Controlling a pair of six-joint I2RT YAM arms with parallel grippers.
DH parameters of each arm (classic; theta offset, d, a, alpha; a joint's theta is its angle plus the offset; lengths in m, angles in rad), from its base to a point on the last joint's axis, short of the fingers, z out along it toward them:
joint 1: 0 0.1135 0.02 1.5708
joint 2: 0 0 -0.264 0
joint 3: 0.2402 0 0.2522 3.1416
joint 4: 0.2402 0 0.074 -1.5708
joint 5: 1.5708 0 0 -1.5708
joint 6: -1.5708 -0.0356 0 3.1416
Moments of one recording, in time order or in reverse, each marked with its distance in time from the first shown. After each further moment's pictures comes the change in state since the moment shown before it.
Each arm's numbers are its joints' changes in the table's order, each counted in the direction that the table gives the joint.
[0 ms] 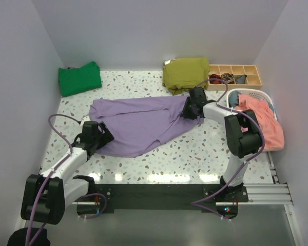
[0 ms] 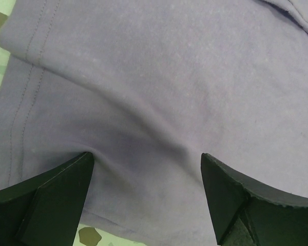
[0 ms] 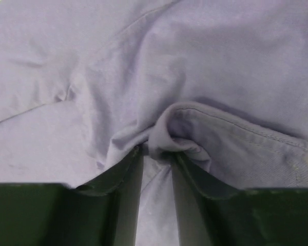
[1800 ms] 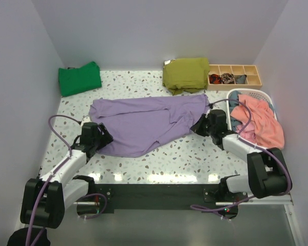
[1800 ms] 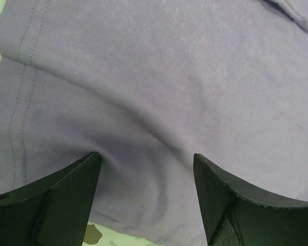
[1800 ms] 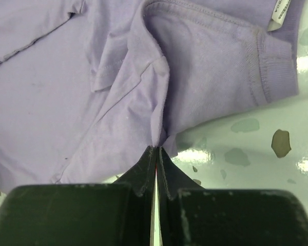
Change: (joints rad) left arm 0.000 0.040 -0.023 -0.017 0.022 -0.025; right arm -0.090 0.515 -0.609 -0.355 -0.187 0.053
